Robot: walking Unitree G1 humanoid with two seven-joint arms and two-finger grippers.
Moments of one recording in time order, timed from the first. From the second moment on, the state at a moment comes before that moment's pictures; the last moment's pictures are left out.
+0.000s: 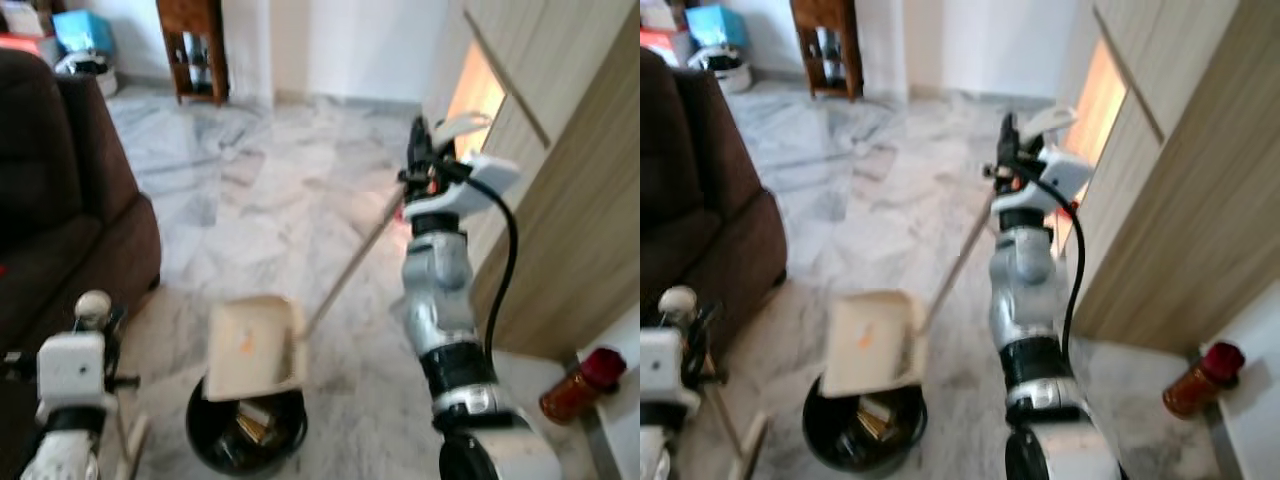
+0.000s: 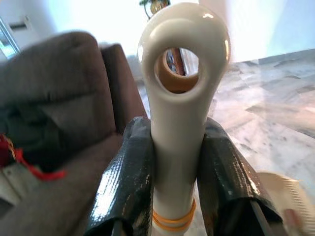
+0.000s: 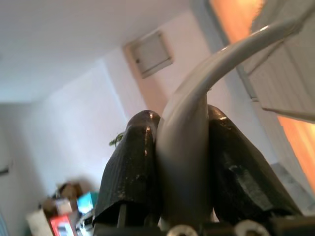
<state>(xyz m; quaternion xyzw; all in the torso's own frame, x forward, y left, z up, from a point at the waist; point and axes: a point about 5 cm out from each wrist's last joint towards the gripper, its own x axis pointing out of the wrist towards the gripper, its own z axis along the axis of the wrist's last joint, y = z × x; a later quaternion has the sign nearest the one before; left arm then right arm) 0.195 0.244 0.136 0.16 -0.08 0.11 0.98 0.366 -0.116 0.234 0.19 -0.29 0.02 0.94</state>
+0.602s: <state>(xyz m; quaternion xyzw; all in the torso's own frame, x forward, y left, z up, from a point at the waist) 0.196 0.240 0.135 0.15 -0.08 0.10 0.98 0.359 -0.105 0.226 0.16 -0.29 0.08 0.94</state>
